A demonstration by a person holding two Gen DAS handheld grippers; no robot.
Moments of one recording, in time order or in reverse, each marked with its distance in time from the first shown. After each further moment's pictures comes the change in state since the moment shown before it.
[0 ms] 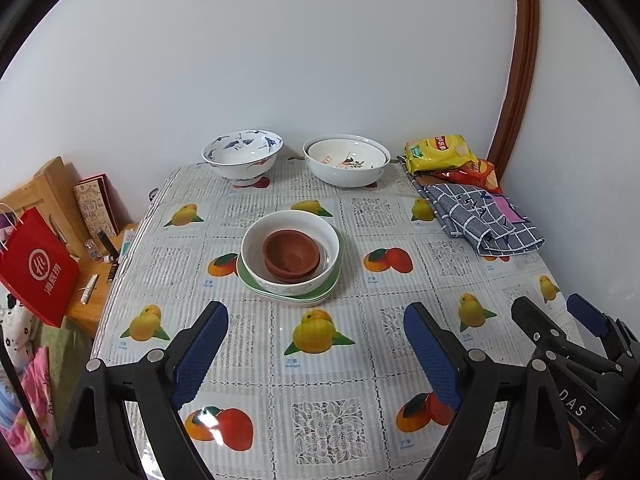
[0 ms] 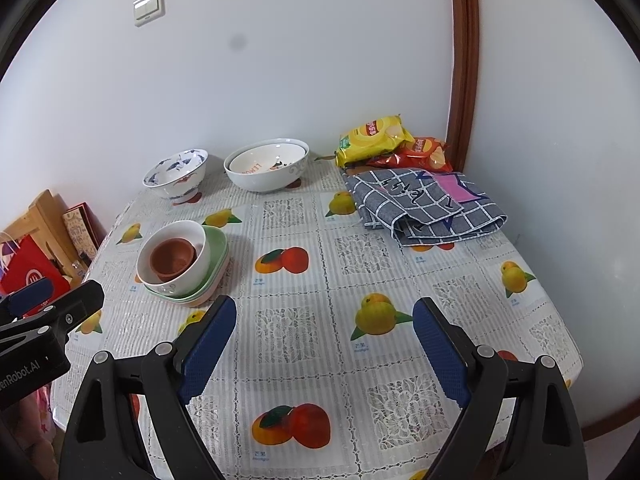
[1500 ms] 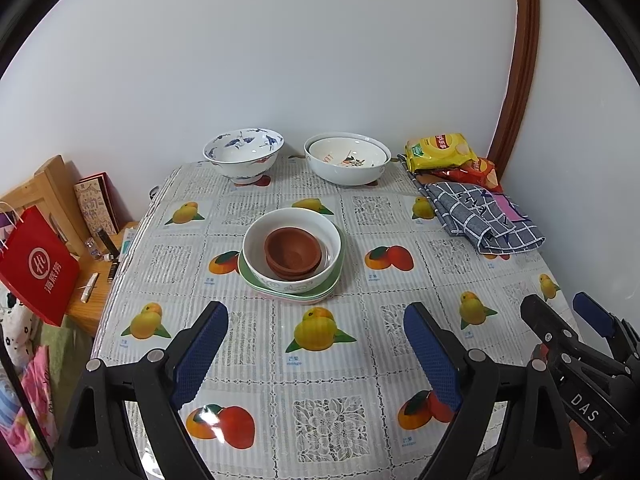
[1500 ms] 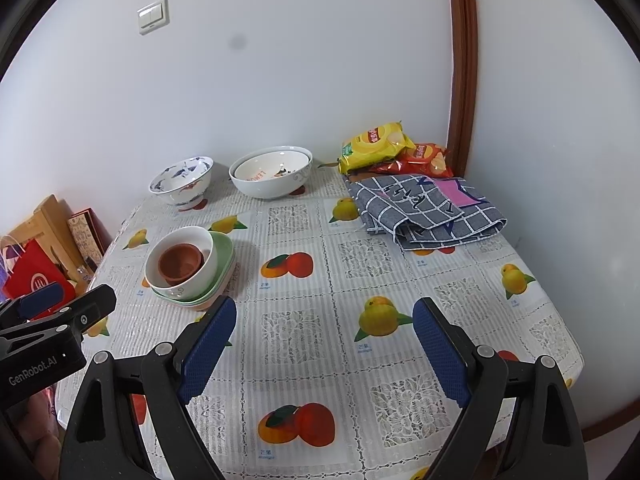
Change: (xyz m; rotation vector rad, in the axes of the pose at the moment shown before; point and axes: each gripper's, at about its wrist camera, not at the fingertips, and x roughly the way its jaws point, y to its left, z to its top) left arm -0.001 -0.001 -0.001 0.001 0.003 0.005; right arm -0.010 -0.001 0.000 0.005 -0.024 0.016
